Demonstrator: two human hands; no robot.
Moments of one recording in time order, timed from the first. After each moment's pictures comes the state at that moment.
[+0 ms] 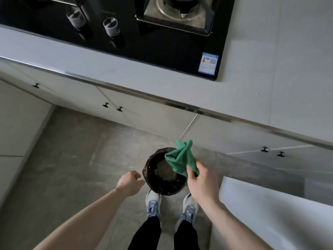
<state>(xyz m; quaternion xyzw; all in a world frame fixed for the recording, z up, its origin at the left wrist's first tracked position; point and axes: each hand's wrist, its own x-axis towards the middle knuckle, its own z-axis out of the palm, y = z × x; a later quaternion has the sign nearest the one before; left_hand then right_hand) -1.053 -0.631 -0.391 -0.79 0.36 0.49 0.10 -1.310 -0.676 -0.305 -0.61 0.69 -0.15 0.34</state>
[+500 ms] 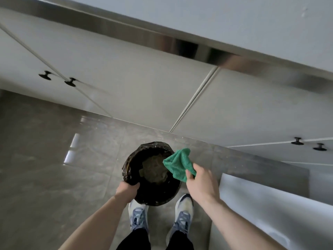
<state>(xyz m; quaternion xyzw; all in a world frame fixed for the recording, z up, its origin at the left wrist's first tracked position) -1.093 -0.614 -0.630 -0.82 0.15 0.55 0.03 -1.338 -0.688 -0.501 -0.59 0.74 0.04 0.33</state>
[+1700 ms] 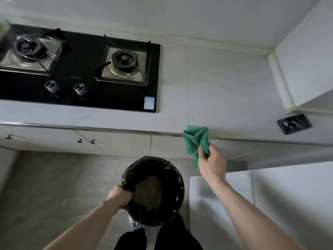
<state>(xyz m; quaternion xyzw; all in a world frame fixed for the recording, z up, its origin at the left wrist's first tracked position) -1.118 -0.643 -0.201 -0.79 0.31 0.53 0.06 -1.424 -0.698 -0.117 -0.49 0.81 -0.25 0.20</state>
